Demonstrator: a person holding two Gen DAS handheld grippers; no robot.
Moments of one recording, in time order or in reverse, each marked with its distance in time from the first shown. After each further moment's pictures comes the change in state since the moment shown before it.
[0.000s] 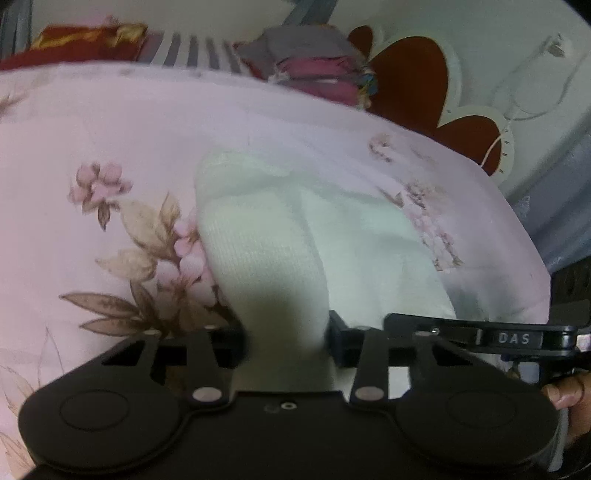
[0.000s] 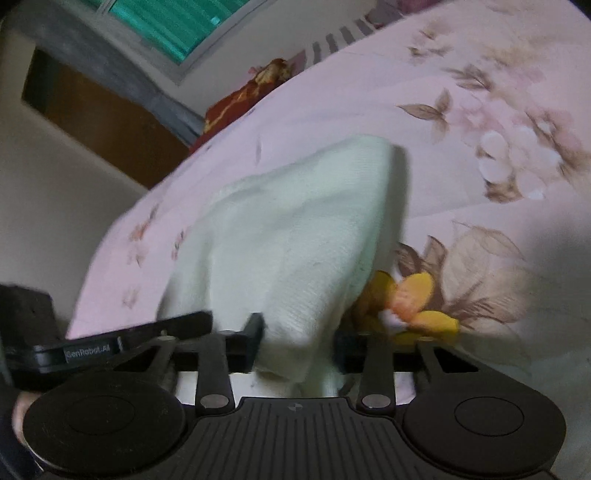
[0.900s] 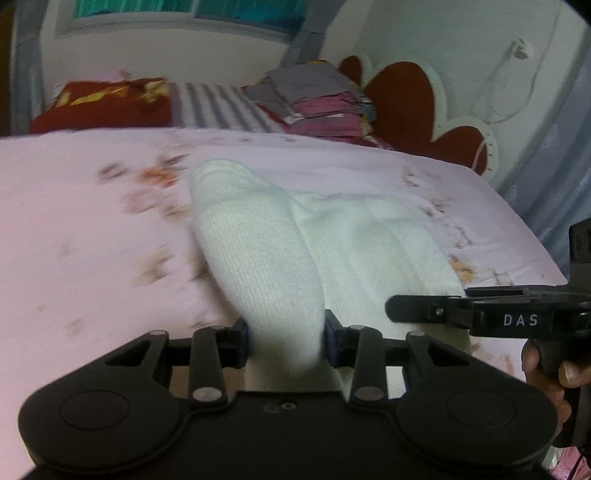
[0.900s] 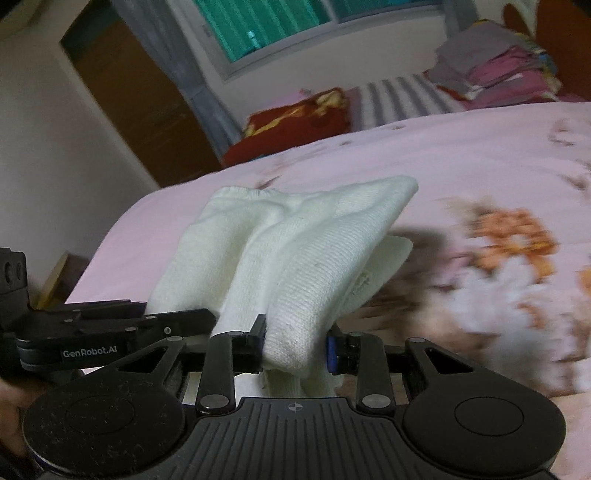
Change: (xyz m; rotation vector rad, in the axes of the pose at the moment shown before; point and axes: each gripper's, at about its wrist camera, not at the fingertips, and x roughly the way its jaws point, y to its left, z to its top) left arm -0.188 0.169 -0.022 0.124 -0.074 0.024; right arm 0.072 0.257 -0.083 -0.207 -0.112 -0.098
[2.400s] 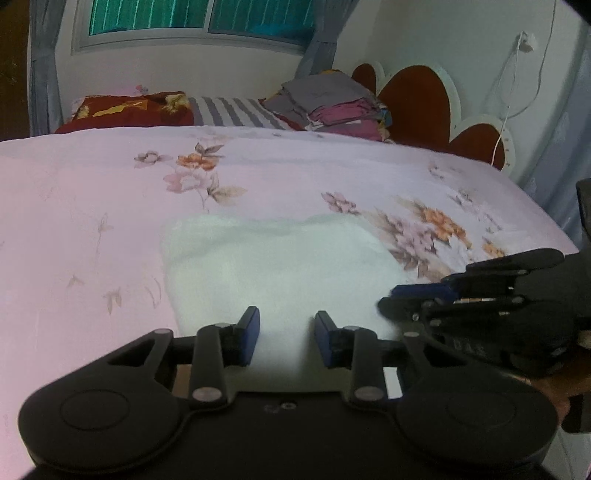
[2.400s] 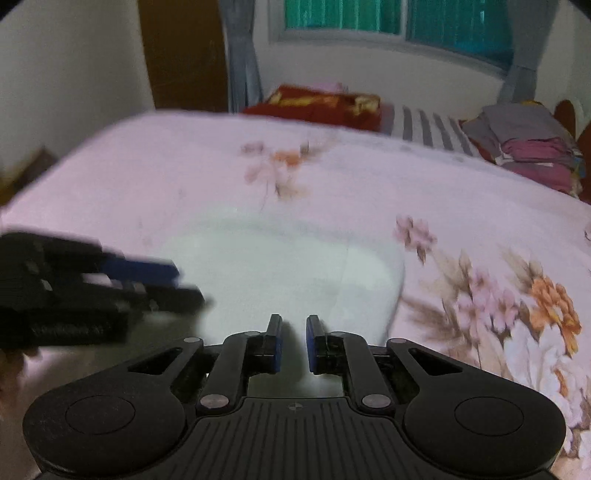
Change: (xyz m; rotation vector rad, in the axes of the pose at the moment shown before) left arm 0.010 0.022 -0.039 0.054 -0.066 0.079; right arm 0.088 0.064 -0.047 -0.390 0.050 -0.211
